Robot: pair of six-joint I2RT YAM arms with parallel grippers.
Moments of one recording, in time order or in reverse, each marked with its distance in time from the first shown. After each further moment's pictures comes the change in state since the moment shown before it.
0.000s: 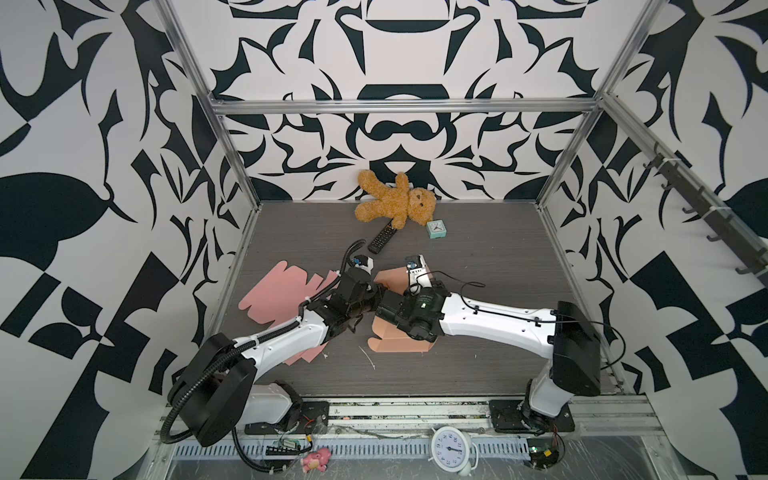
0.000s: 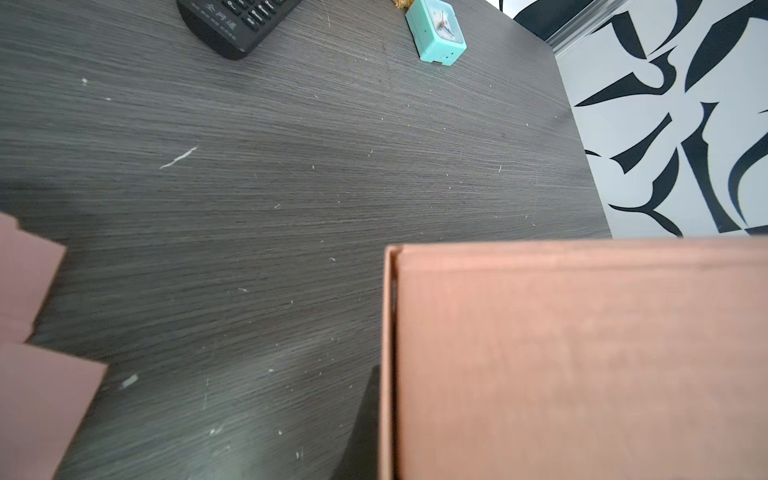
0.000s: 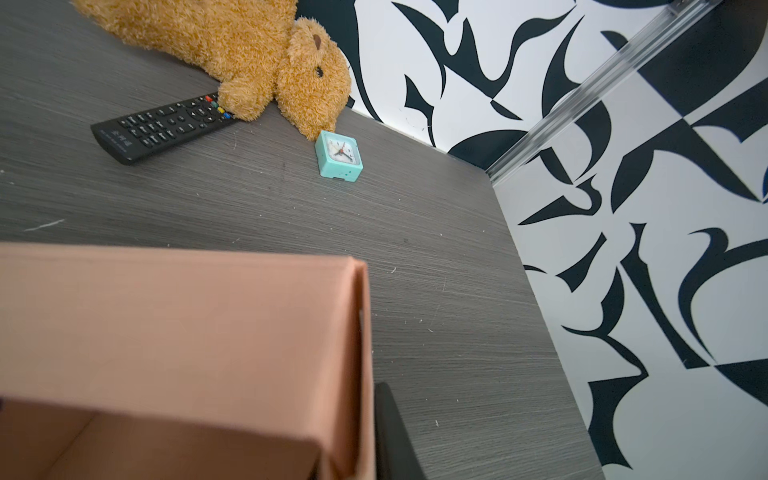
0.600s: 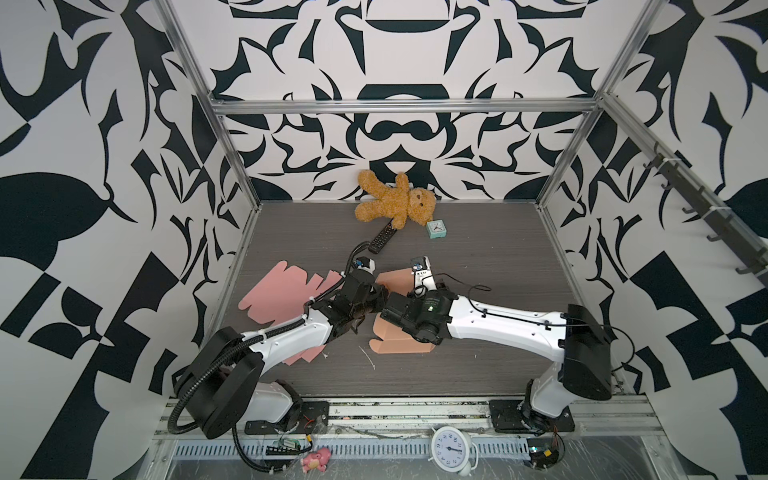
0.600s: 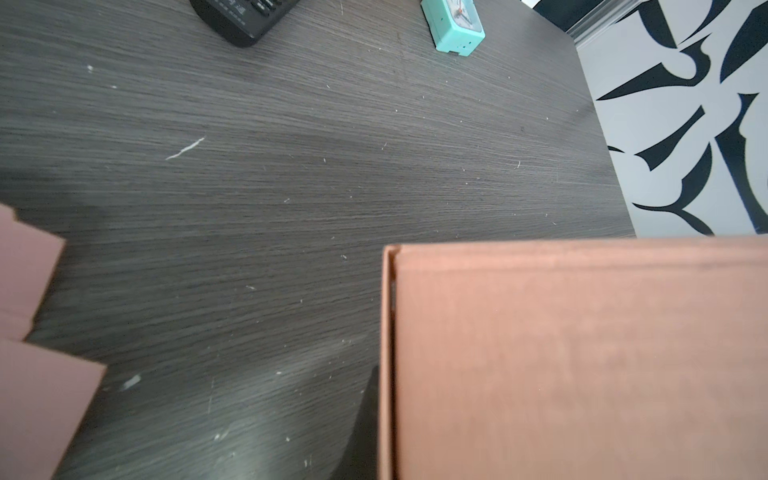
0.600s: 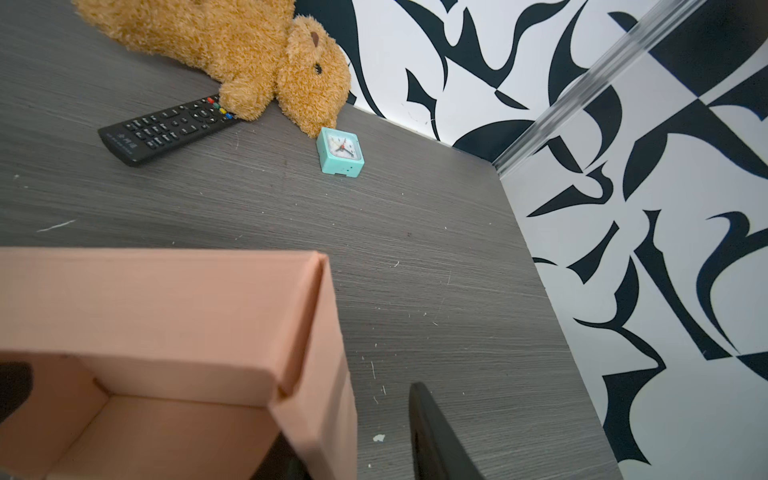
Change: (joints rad) left arm -0.018 0.036 0.000 0.008 -0.039 -0.002; right arm 0.023 -0.089 -0.066 0.053 -0.025 0.010
